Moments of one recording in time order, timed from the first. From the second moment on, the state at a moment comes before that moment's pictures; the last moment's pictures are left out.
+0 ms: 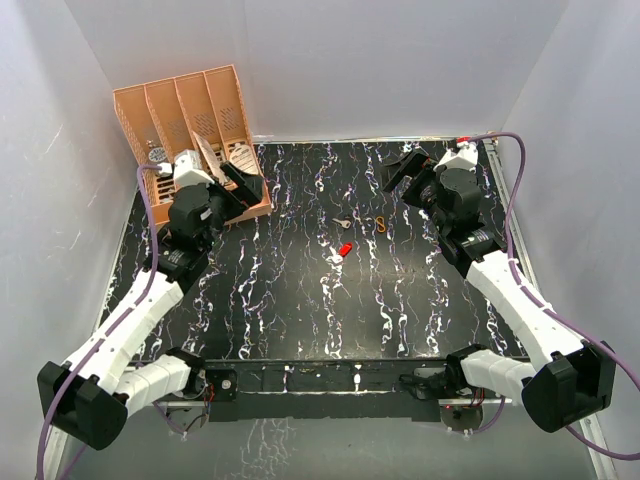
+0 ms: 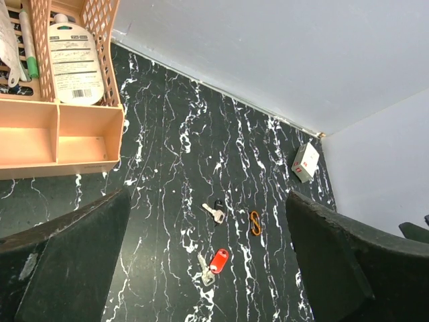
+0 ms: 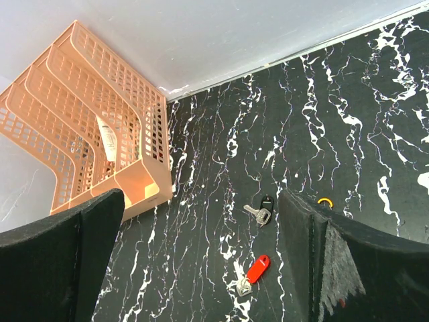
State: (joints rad) left arm -0.41 1.03 0.91 -0.06 -0.24 -0.67; right arm 0.33 1.11 0.97 0.00 0.11 0.60
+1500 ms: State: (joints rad) left arm -0.41 1.08 0.86 0.02 -0.14 -0.59; right arm 0.33 1.75 1.36 -0.40 0.23 0.33
